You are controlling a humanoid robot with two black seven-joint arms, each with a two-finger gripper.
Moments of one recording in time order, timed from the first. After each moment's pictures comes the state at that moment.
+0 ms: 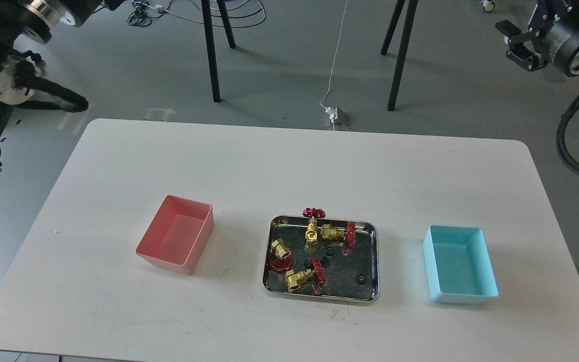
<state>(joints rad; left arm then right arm) -0.99 0.56 -0.88 -1.05 0.66 -0.24 -0.18 1.07 -0.79 0.46 1.01 -0.23 0.15 0.11</state>
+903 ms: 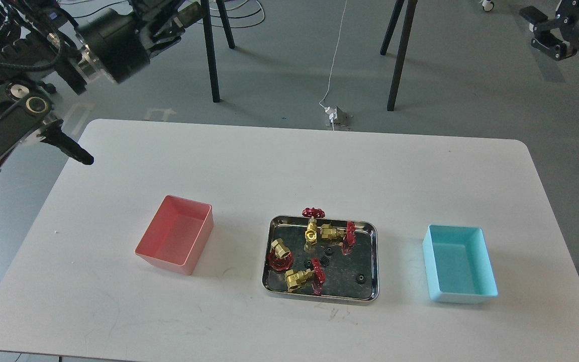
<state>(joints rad) -0.90 0.64 -0.68 -1.25 1.15 -0.17 -0.38 1.10 -0.89 0.47 1.09 -0.23 0.14 0.09</state>
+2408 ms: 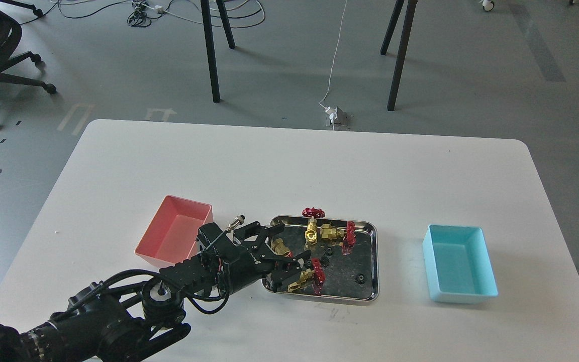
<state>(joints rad) -0.47 0.20 -0.30 -0.98 2.18 0.32 -0.17 1.24 -0.97 0.47 1.10 -0.23 0.16 0.03</state>
